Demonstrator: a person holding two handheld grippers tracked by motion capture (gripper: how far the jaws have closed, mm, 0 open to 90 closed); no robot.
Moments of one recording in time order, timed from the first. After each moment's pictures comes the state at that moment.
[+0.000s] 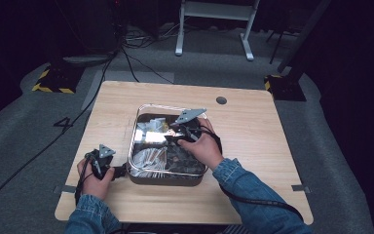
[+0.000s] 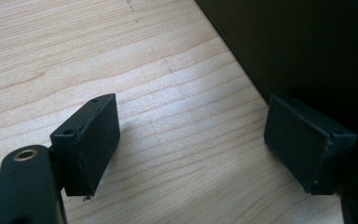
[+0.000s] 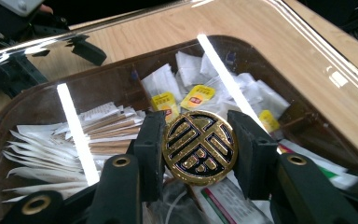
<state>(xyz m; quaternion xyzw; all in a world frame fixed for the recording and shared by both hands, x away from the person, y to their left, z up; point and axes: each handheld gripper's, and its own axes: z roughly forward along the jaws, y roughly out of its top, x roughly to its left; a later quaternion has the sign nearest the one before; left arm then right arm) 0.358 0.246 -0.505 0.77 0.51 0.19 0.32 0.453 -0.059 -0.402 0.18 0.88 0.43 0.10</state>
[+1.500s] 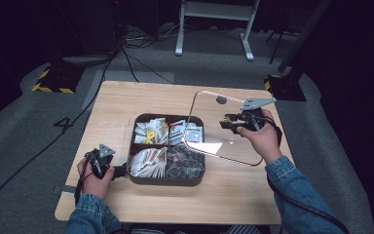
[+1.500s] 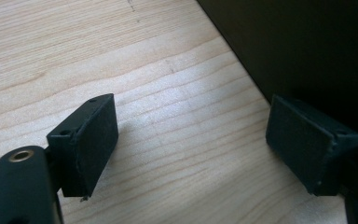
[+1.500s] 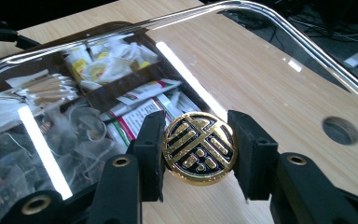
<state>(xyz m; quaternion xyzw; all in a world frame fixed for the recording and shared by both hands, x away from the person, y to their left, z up) 0.361 0.247 -0.505 0.77 0.51 0.19 0.32 0.467 -0.224 -0.360 0.26 0.85 0.43 0.14</state>
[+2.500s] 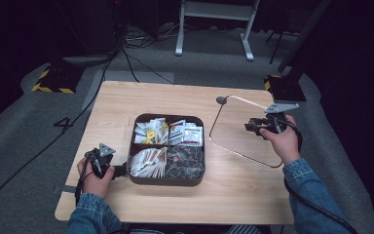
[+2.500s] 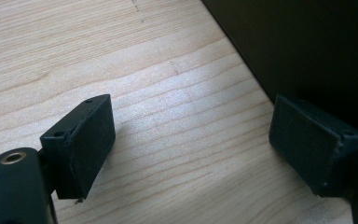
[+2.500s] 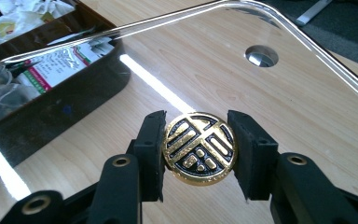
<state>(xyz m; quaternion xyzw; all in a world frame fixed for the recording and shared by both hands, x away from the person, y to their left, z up) 0.362 0.247 -0.505 0.77 0.52 0.19 0.32 0.482 -0.308 -0.392 0.35 0.83 0.39 0.17</state>
